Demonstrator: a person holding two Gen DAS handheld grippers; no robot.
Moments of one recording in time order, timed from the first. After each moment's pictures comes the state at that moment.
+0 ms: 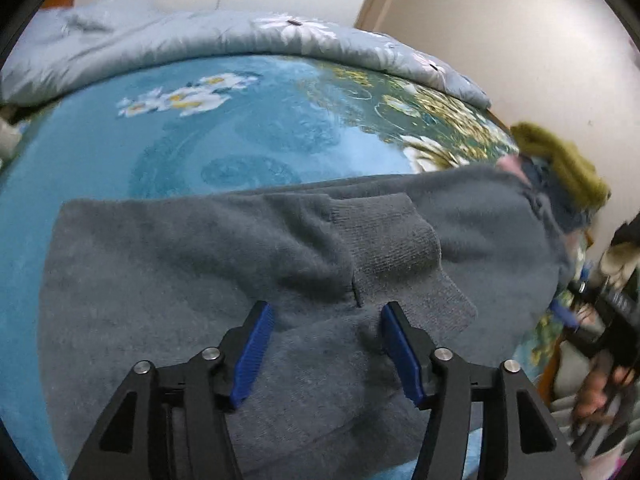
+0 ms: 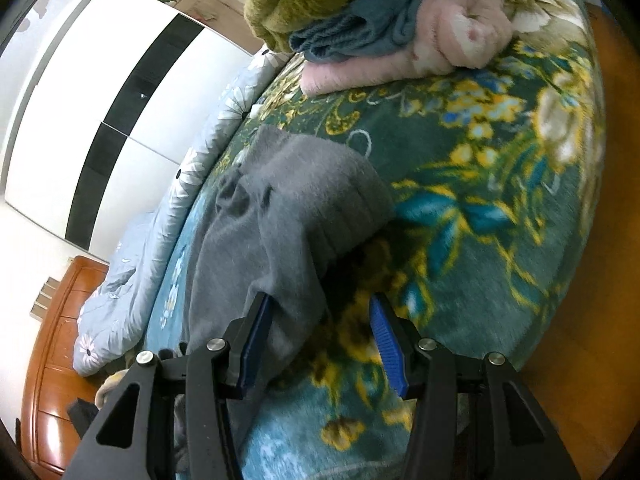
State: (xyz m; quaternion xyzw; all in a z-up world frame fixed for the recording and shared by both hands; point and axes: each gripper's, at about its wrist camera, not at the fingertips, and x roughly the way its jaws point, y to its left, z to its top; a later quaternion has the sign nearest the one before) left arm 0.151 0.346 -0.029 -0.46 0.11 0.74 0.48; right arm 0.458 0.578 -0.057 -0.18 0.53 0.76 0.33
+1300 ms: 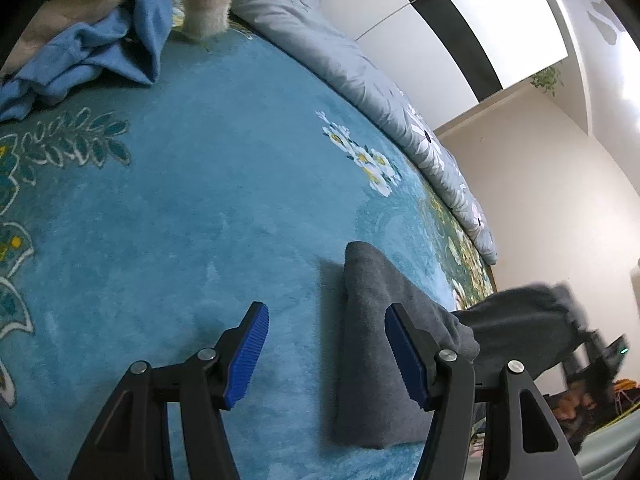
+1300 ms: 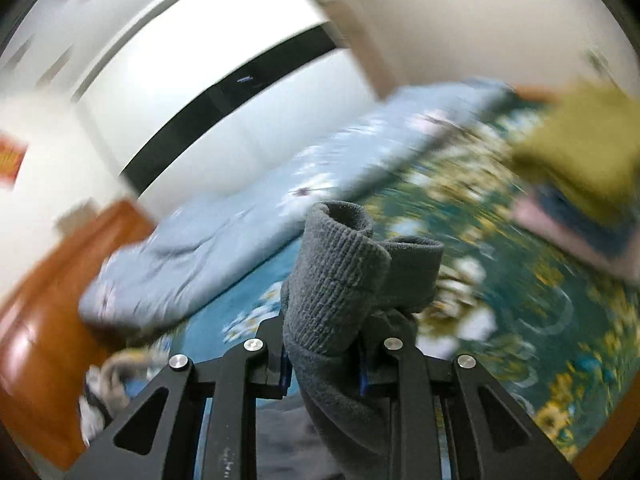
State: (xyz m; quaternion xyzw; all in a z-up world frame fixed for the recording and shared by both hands) left arm 0.004 0.118 -0.042 -0.52 -0.21 0.73 0.39; right arm 0.289 0.498 0.126 -0.16 0.31 0.90 0.27
